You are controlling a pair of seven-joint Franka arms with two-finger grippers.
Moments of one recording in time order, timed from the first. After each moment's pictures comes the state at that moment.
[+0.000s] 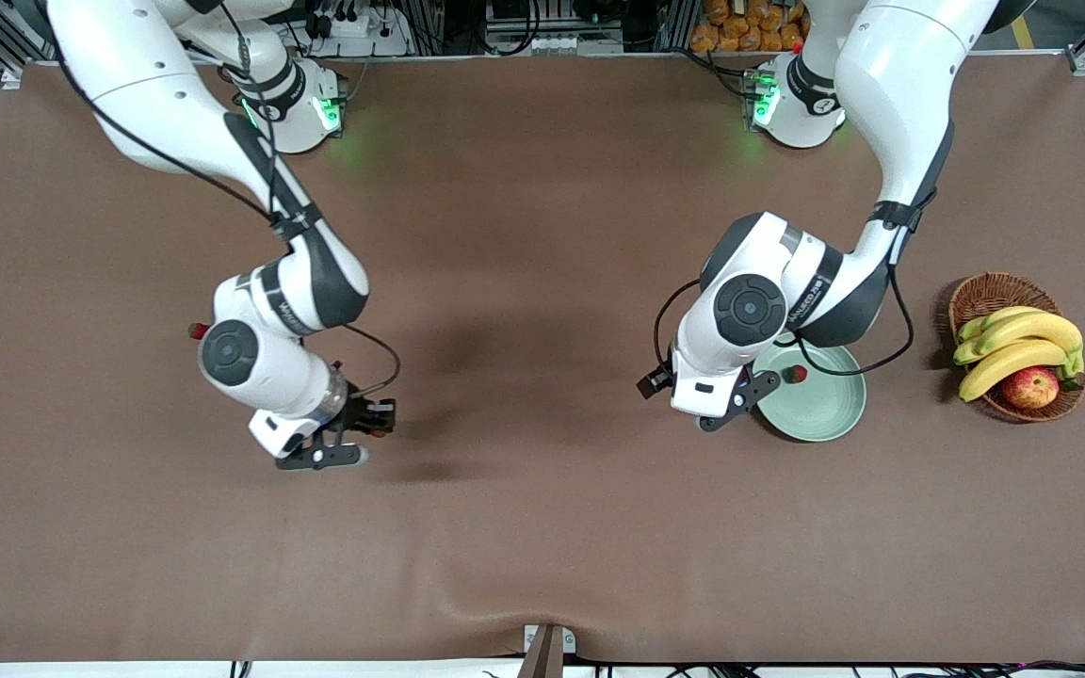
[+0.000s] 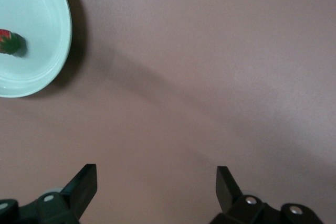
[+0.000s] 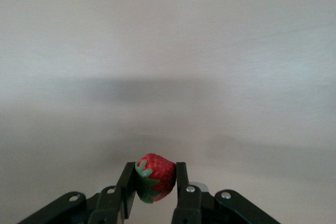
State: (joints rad) left arm -0.21 0.59 -0.34 -1.53 0.13 2.01 -1.14; right arm 0.22 0.63 0.19 -1.61 0.06 2.33 0.29
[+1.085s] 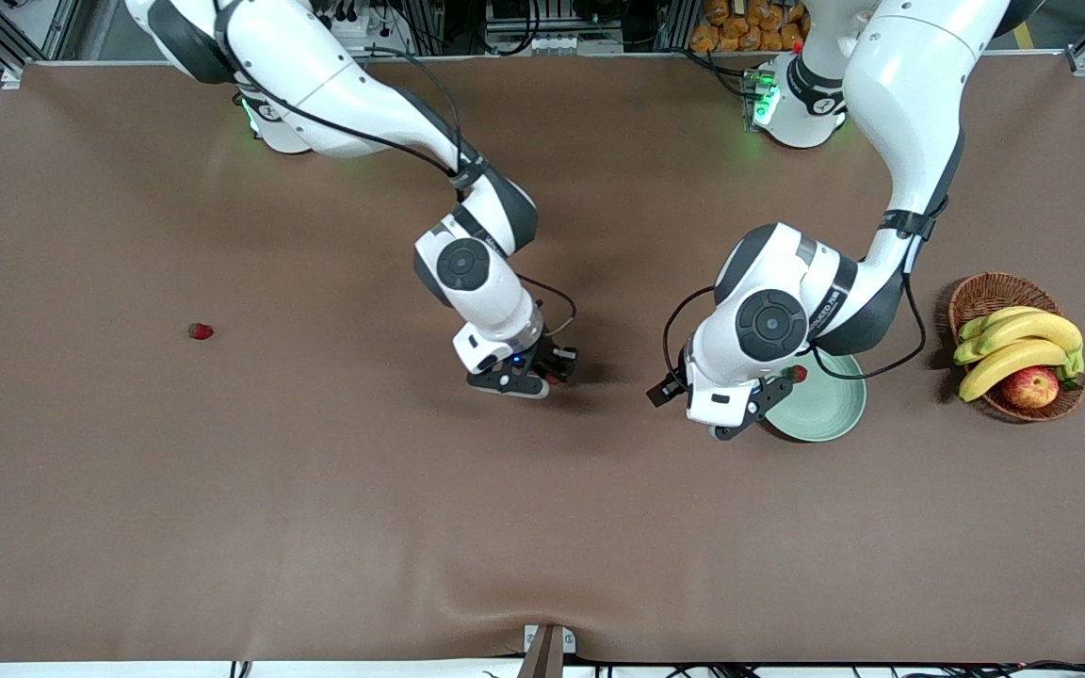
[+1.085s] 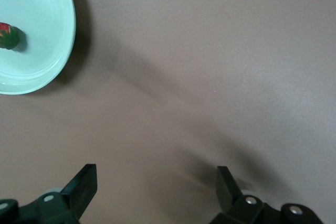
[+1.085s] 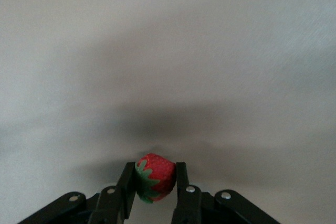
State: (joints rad) left arm -0.19 0.61 -0.33 -1.52 0.09 2.00 -1.14; right arm 0.62 0.82 0.16 -1.50 0.06 2.61 0.93
